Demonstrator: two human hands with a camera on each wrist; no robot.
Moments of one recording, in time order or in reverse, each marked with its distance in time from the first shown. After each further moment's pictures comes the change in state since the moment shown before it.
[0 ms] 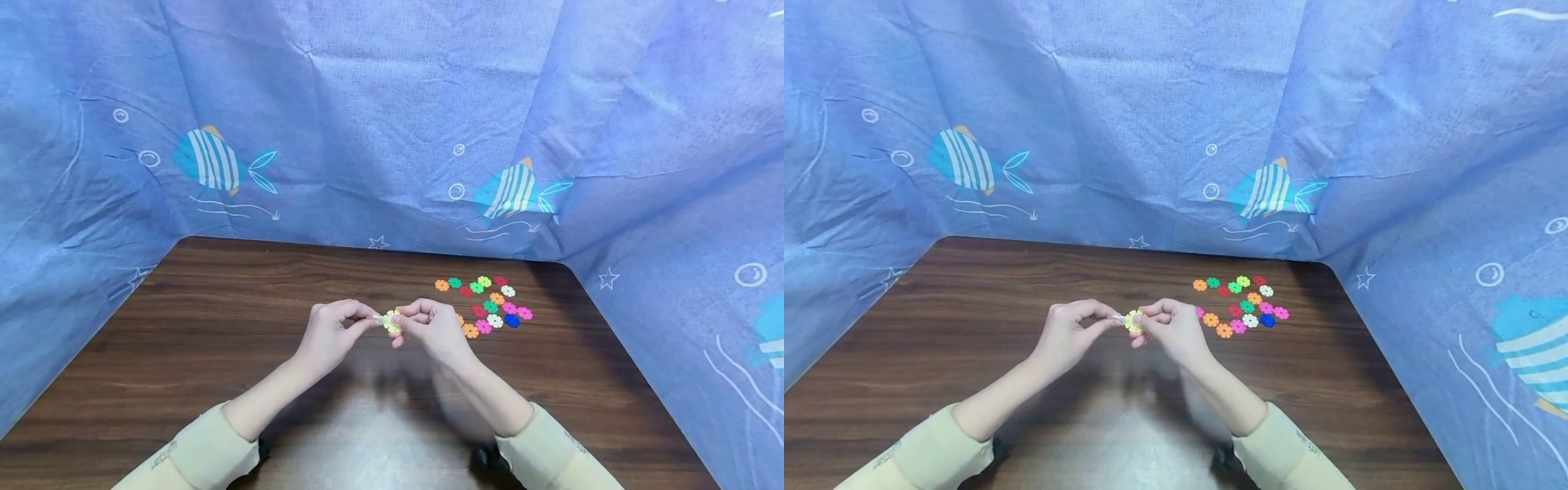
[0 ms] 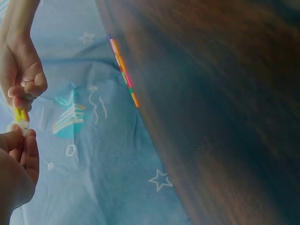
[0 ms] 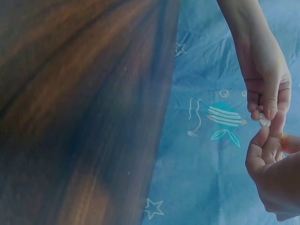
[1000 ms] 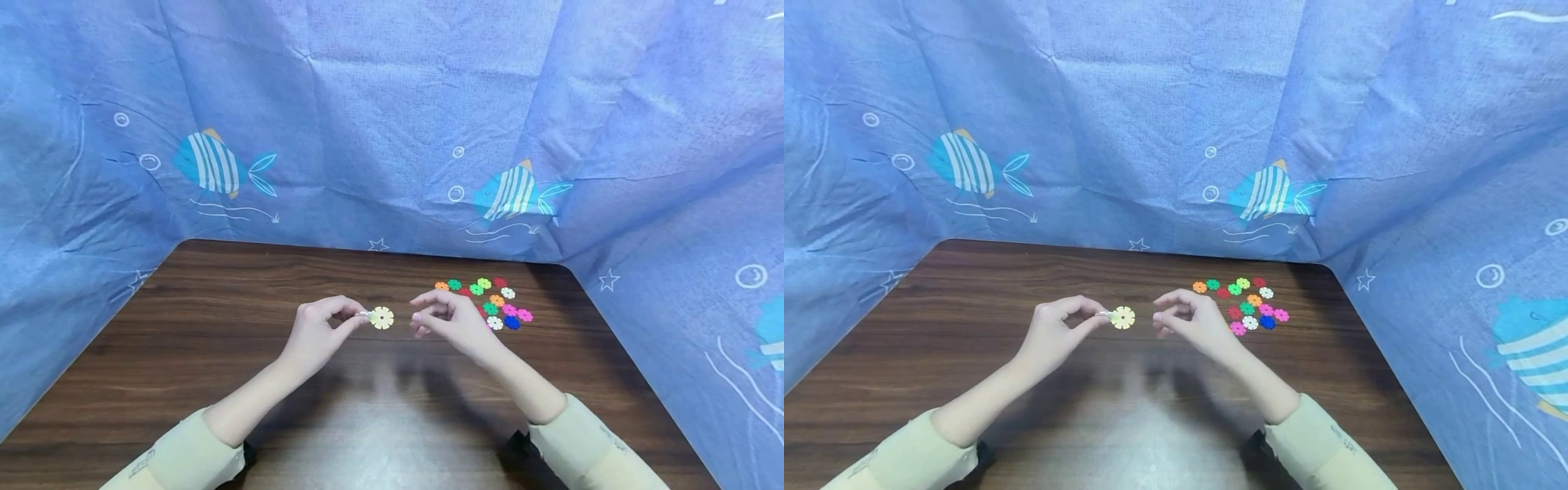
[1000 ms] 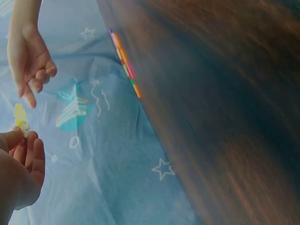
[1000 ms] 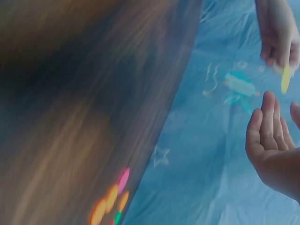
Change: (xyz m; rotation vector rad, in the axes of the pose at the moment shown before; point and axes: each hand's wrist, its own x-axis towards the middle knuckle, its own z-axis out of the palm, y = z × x) left_hand 0.001 0.002 -0.017 0.014 -0.010 -0.077; right_hand 0.009 -0.002 -0.050 -0.238 -0.200 -0.131
